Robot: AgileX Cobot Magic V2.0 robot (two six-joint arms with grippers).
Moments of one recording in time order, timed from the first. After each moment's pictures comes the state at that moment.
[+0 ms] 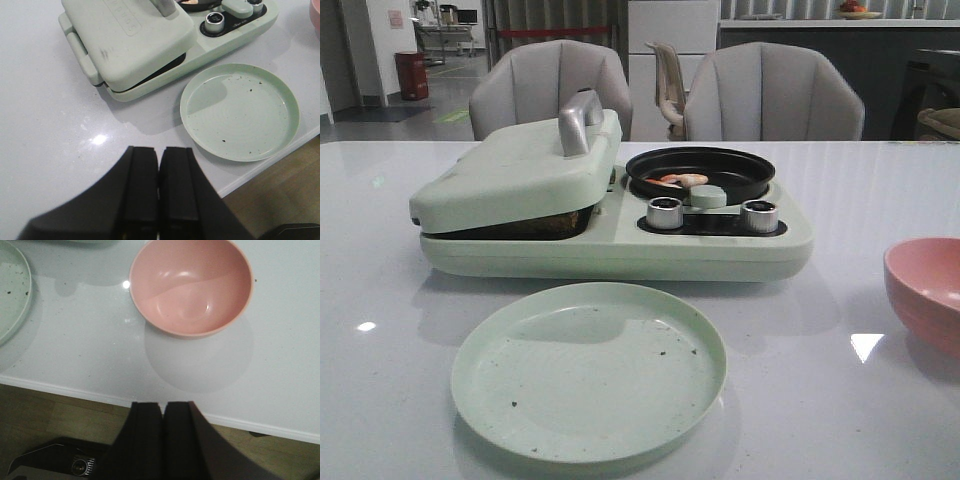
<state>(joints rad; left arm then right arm) -0.49 0.63 -0.78 0.00 0.86 0.13 0.06 0.56 -0.55 0.06 0.89 -0.03</state>
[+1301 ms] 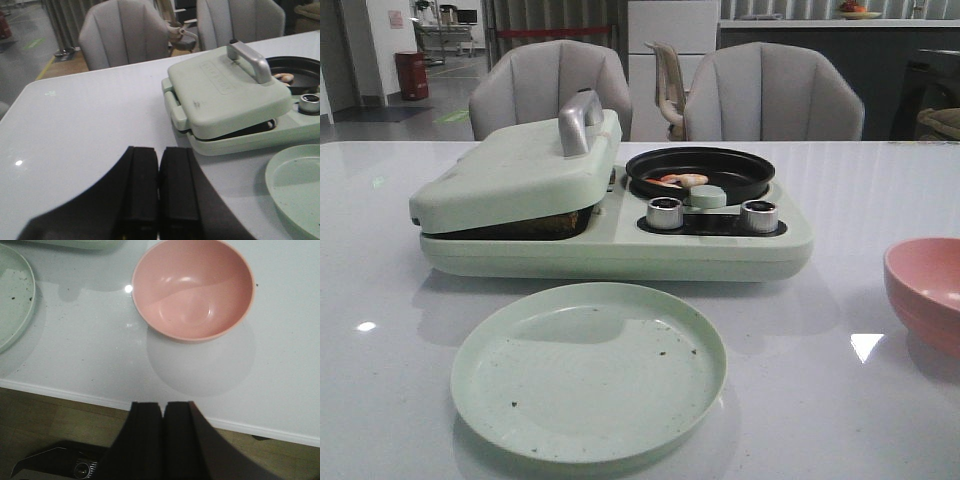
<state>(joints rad) -0.16 0.08 -0.21 -0.05 0.34 0.13 0.06 0.56 -0.55 0.07 0.88 -0.03</state>
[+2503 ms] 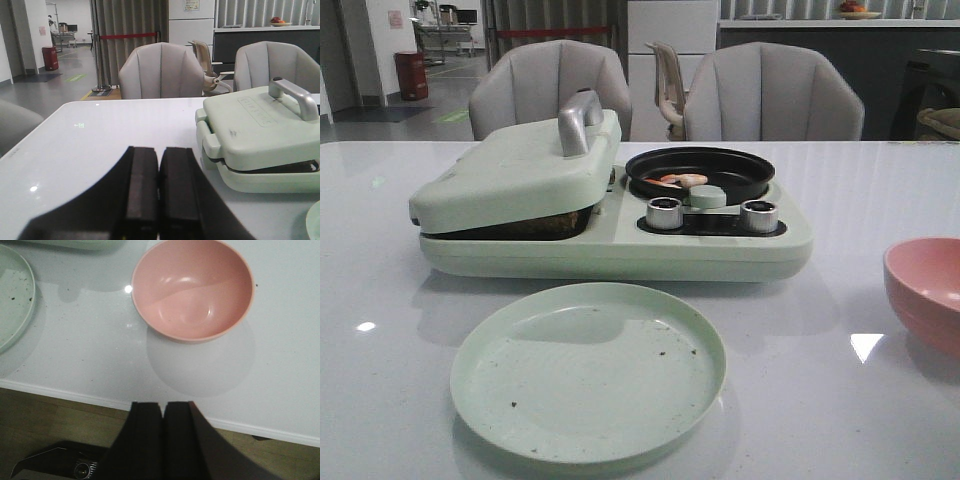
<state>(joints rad) -0.07 0.00 0.00 0.02 0.04 -0.01 0.06 0.56 -0.55 0.07 0.88 -0.03</state>
